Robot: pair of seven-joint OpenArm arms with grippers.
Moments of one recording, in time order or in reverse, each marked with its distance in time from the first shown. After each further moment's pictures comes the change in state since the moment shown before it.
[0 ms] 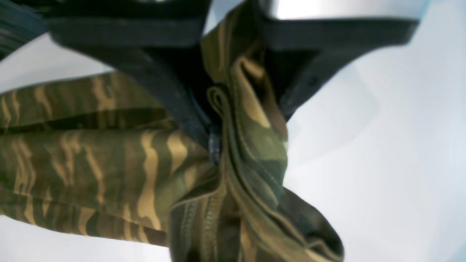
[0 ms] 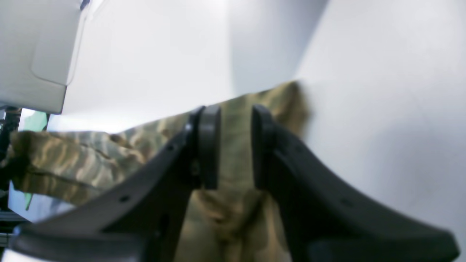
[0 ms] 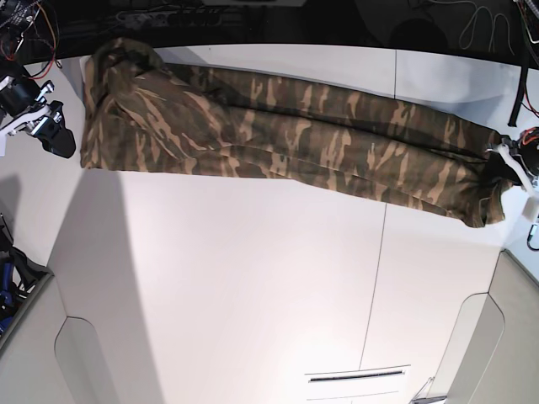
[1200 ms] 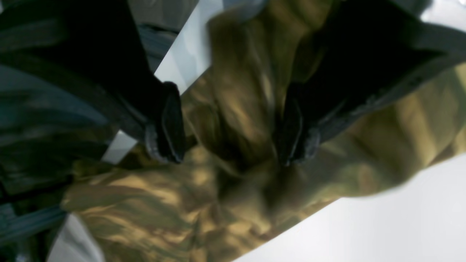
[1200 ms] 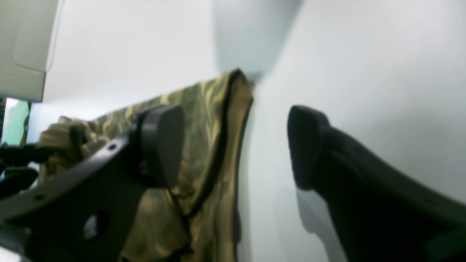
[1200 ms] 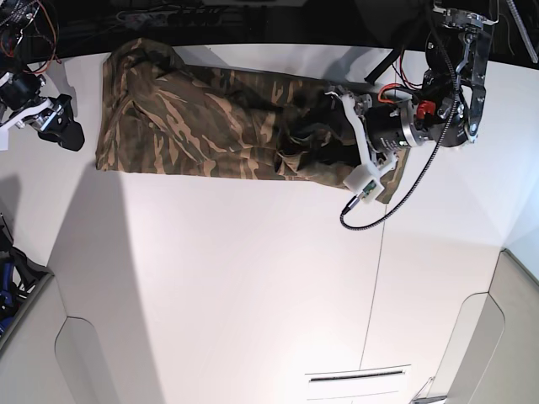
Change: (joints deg) left arm 0.3 17.9 31.6 16.5 -0.5 -0.4 -1.7; right arm -1.1 0.0 0.3 0.0 -2.2 0.0 -2.1
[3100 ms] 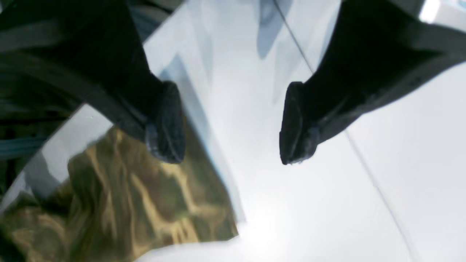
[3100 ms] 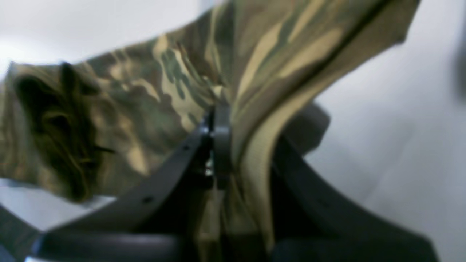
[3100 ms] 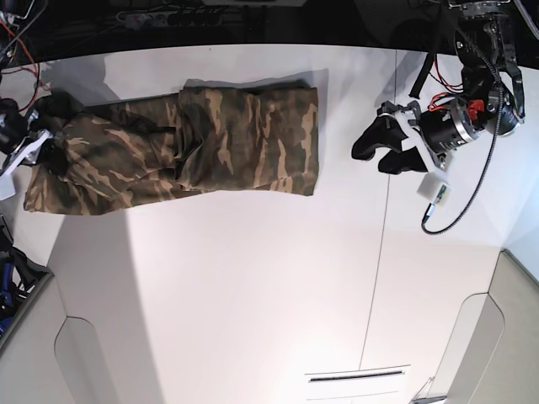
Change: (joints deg) left arm 4.5 2.8 -20.6 0.1 -3.5 0.0 6.1; right arm 9.3 13.6 -12.8 -0.8 -7.2 -0.2 -1.3
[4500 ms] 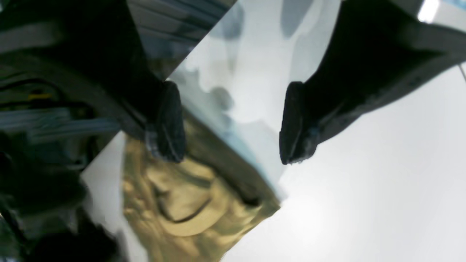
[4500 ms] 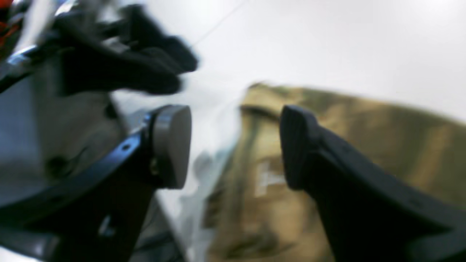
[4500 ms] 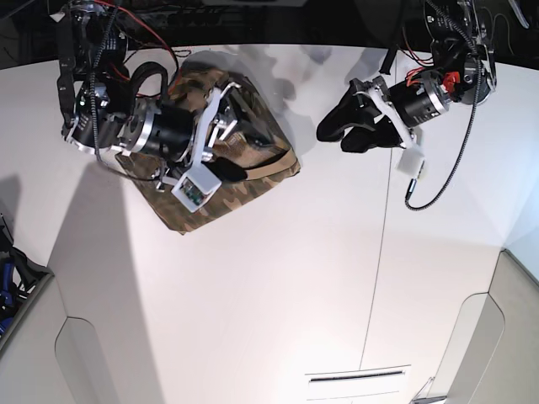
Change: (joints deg) left arm 3.9 9.2 -2.2 1.6 -7.1 -2.4 1.3; right arm 3.1 -15.3 -38.1 23.2 -12.1 -0.6 1.4
